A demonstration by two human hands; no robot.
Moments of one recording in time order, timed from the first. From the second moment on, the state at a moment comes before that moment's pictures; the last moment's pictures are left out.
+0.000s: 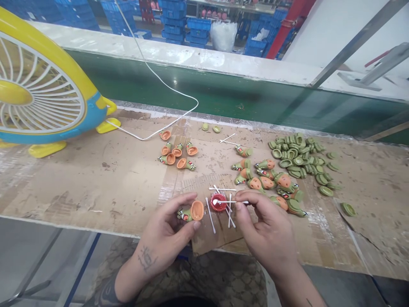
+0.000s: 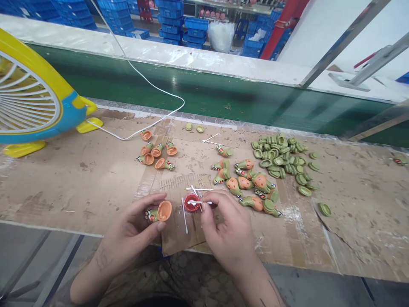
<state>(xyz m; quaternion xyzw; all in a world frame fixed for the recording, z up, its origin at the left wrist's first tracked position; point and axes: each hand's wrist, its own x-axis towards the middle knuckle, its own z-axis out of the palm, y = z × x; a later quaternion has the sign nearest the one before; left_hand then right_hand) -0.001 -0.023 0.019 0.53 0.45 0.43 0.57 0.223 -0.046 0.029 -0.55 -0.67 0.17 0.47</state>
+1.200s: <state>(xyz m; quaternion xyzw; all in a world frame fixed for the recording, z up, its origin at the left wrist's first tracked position) 0.002 -0.023 0.018 0.55 0.36 0.44 0.61 0.211 -0.054 0.041 -0.51 -0.65 0.28 0.50</state>
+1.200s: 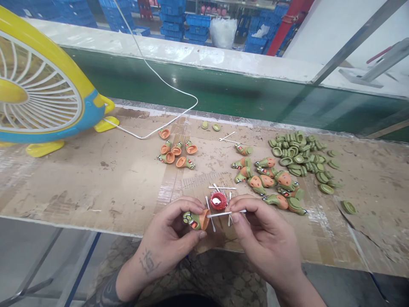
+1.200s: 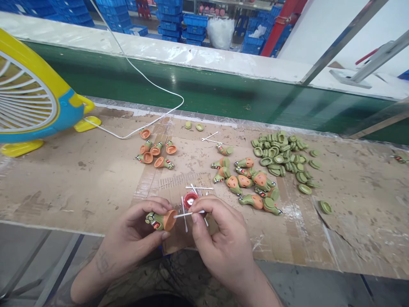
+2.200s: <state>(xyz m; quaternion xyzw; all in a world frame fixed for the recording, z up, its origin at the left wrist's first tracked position) -0.005 -0.024 0.017 0.44 0.48 0.41 0.64 0.210 -0.055 0.043 -0.50 -0.57 0.36 0.55</state>
